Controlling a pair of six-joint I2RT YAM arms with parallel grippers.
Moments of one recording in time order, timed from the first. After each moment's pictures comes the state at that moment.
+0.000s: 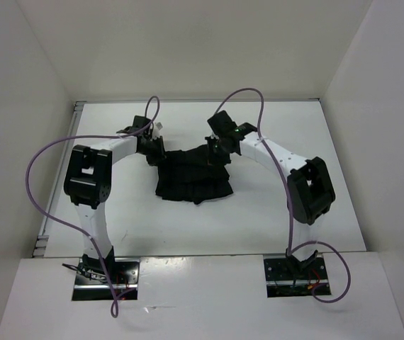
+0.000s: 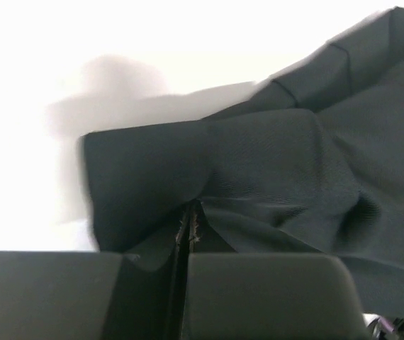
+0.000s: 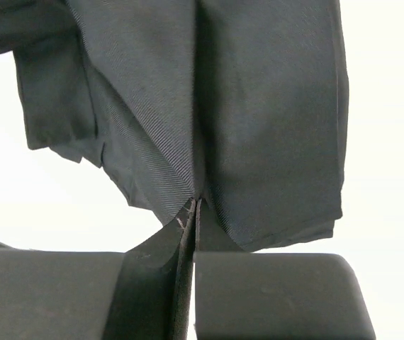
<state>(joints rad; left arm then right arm) -0.18 2.04 1.38 -0.41 0.43 -0.44 0.58 1.88 1.53 -0.71 -0.11 0.52</state>
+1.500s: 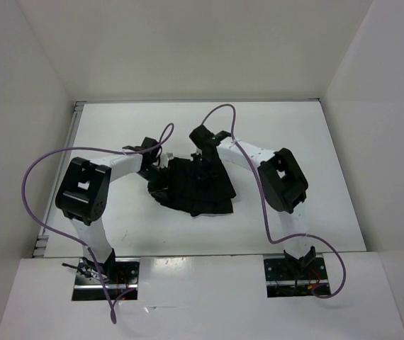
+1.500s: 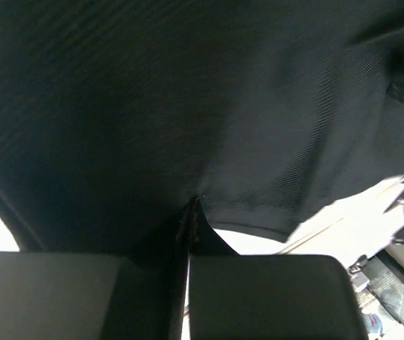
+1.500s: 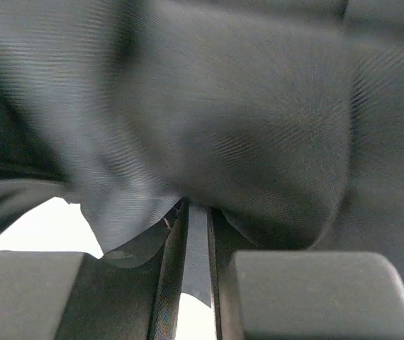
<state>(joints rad) -0.31 1.83 1.12 -0.63 0.49 -0.31 0.67 2.09 1.67 -0.79 -0.13 0.51</state>
